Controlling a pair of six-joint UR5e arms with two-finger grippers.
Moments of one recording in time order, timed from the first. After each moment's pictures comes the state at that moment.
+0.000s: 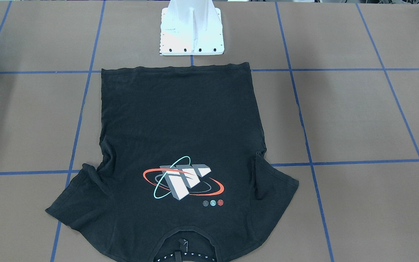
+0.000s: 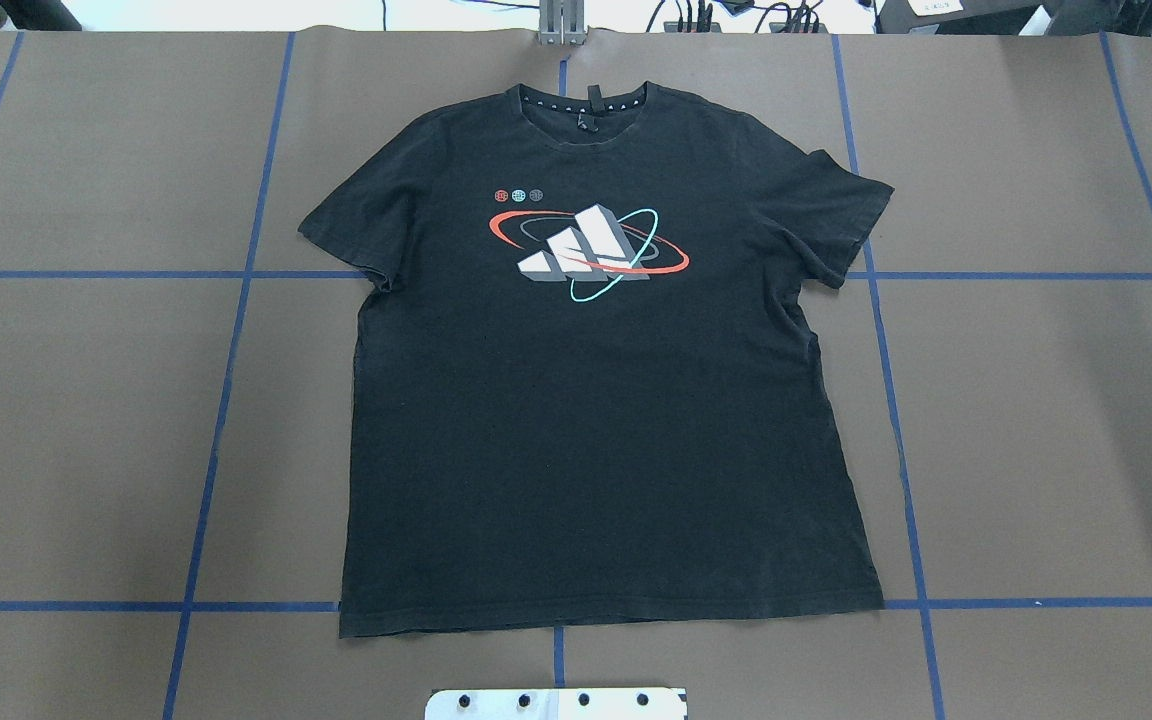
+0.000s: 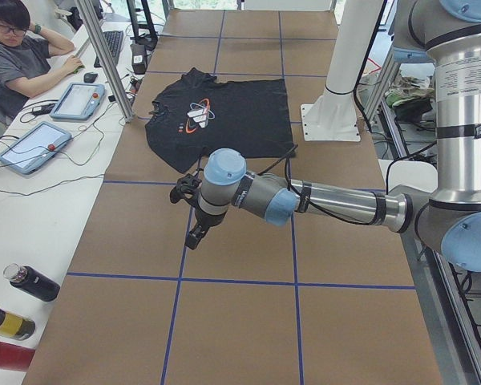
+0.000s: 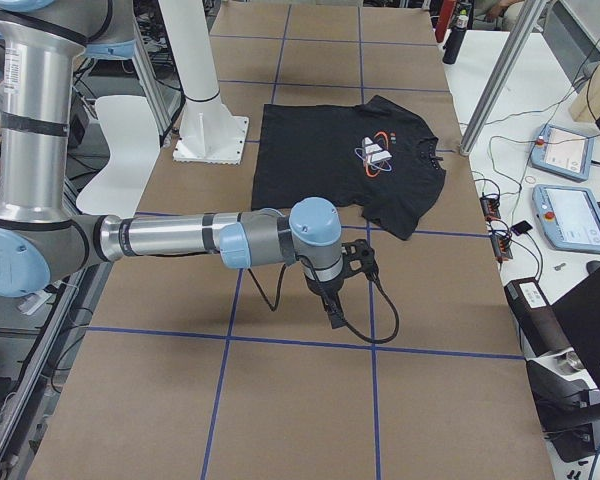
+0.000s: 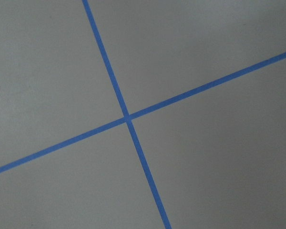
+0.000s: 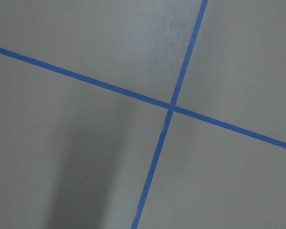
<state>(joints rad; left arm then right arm) -1.52 -1.45 -1.84 -1.93 -2.29 0.13 1.58 -1.71 1.83 -1.48 2.32 -0.17</state>
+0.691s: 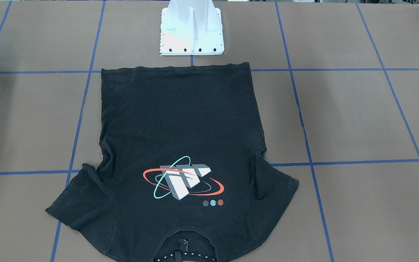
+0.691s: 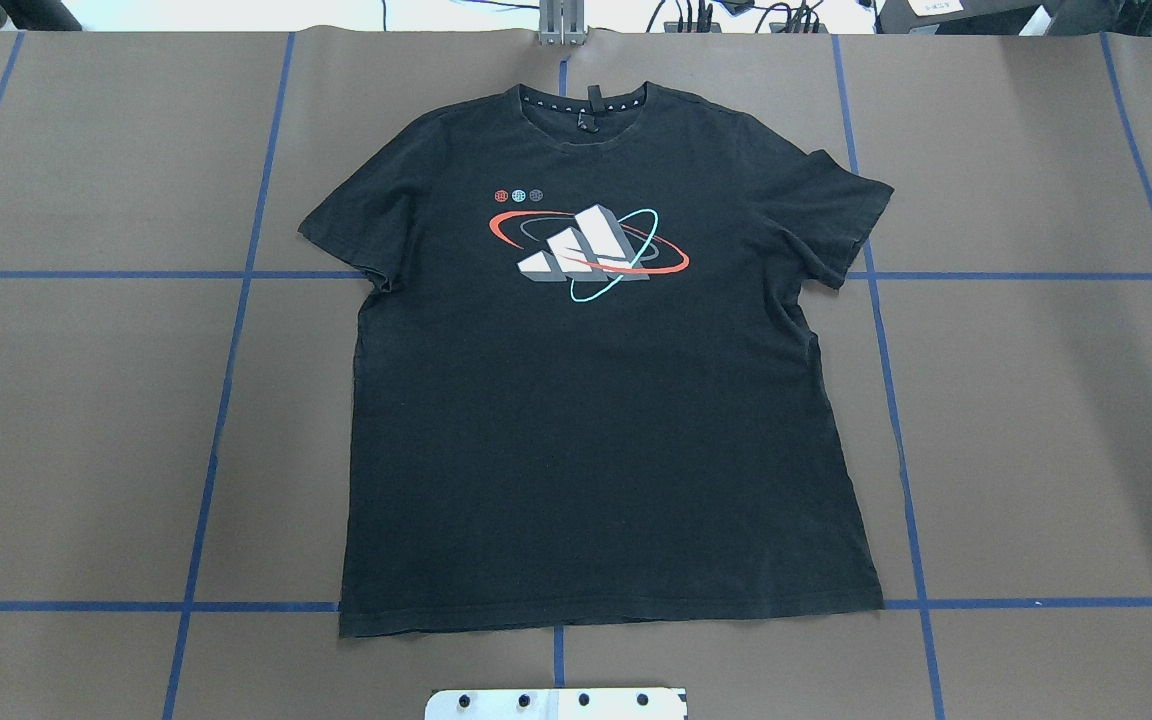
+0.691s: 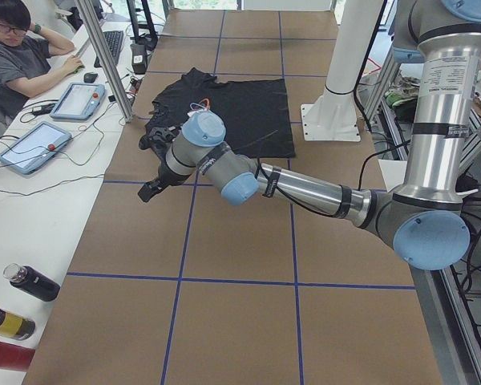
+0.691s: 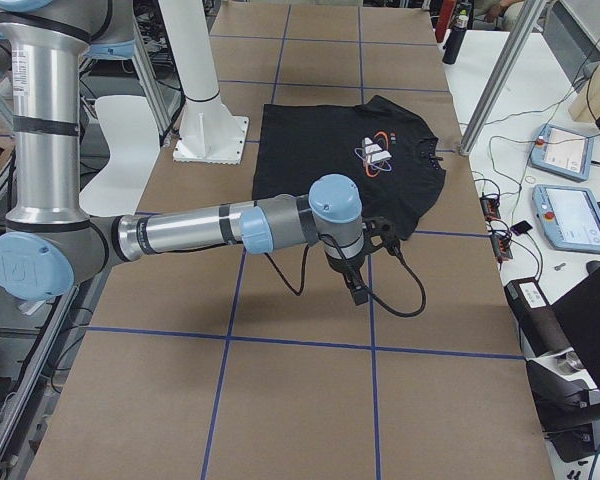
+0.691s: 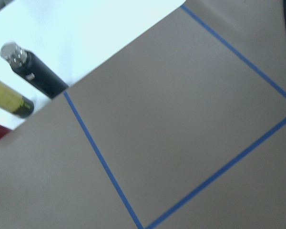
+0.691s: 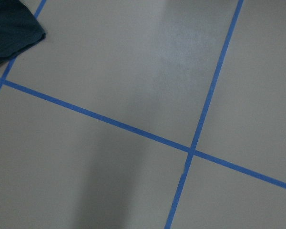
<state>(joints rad) -1.52 -1.65 -1.75 -2.18 -2.25 0.04 1.58 -1.62 1.83 -1.48 2.37 -0.14</state>
